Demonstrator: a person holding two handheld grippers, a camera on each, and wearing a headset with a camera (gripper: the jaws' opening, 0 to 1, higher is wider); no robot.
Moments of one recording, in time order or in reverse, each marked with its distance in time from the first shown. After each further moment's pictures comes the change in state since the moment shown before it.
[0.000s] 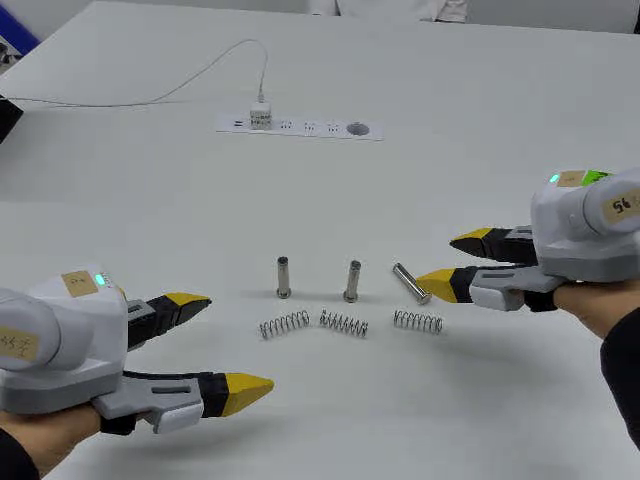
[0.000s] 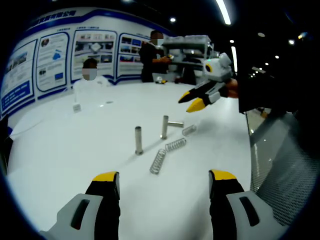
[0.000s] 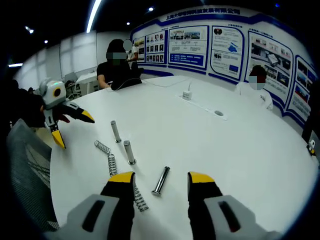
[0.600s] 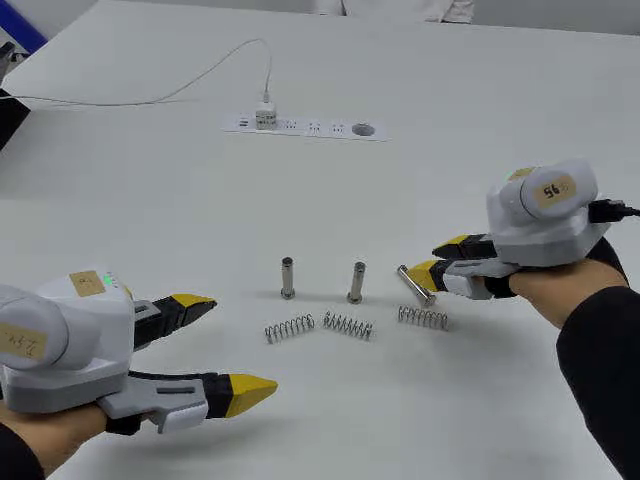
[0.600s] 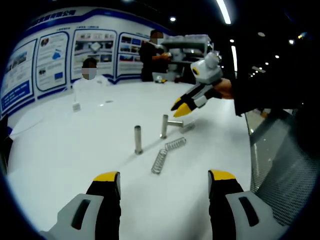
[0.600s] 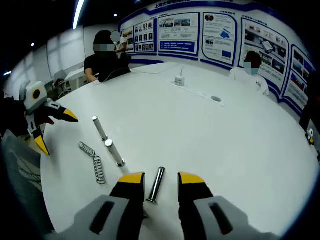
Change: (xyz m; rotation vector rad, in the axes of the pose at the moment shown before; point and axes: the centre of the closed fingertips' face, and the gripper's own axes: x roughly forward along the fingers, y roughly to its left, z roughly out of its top) left arm 0.001 0.000 -0.002 -0.001 0.006 -0.001; right arm 0.033 -0.009 -0.012 0.072 0.112 -0.050
